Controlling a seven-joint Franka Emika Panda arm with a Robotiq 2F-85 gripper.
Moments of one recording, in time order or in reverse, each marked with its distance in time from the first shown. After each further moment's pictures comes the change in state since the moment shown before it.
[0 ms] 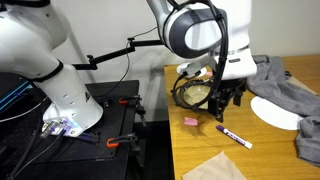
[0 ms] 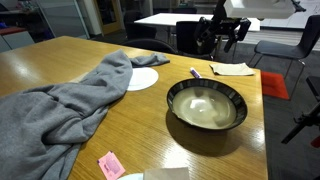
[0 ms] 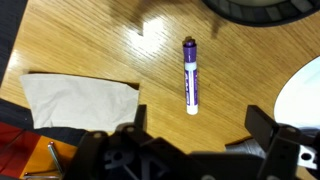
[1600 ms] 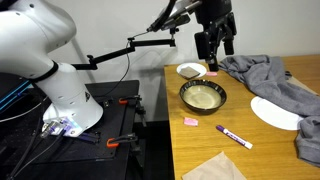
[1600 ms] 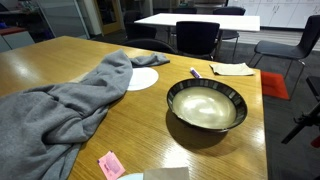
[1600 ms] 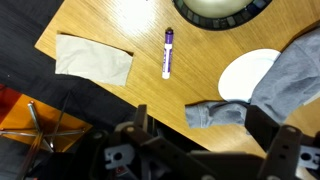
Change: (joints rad) arm -0.258 -0.504 0.377 -0.154 0.122 -0.233 -0.200
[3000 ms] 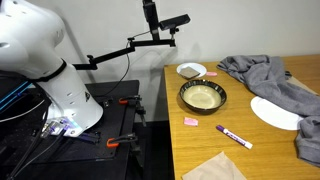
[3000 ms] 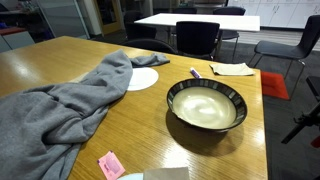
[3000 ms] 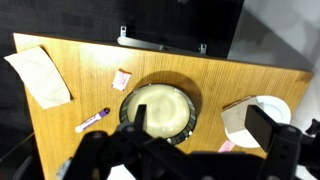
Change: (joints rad) arm 0.459 -0.501 -0.093 -0.198 0.299 -0.518 -0.800
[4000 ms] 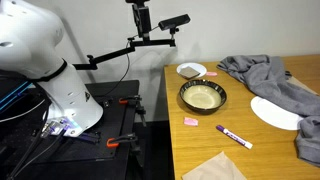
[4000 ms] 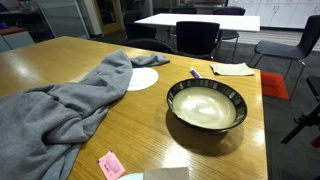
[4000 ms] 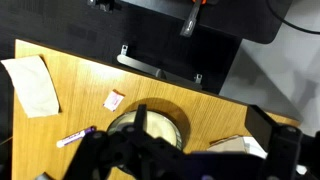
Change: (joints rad) arm 0.044 -0.033 0.005 -0.017 -0.002 -0.137 -0.120
